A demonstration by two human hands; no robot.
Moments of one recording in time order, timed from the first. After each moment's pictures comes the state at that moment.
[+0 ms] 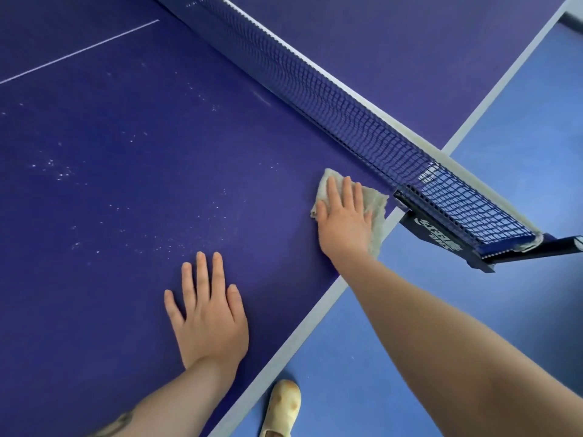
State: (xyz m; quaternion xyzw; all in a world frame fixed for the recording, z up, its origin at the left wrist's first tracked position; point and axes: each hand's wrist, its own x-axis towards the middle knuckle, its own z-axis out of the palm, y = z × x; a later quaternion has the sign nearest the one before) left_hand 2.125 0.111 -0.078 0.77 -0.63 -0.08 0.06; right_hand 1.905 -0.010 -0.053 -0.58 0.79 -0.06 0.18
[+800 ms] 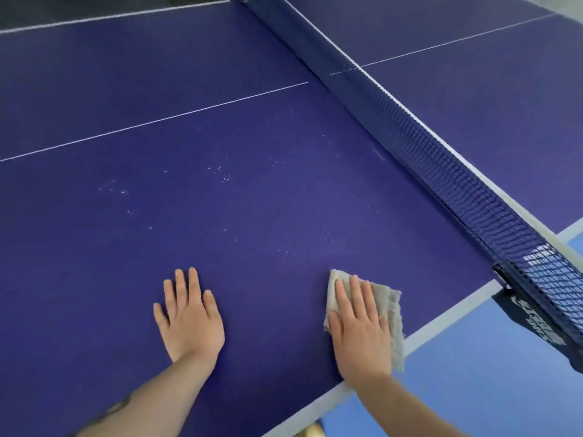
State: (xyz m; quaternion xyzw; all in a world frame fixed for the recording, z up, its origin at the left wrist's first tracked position) left_hand 2.279 0.141 -0.052 0.90 -0.41 -0.12 0.09; right_hand 2.022 0.117 -0.046 -0.75 0.65 -0.02 0.14
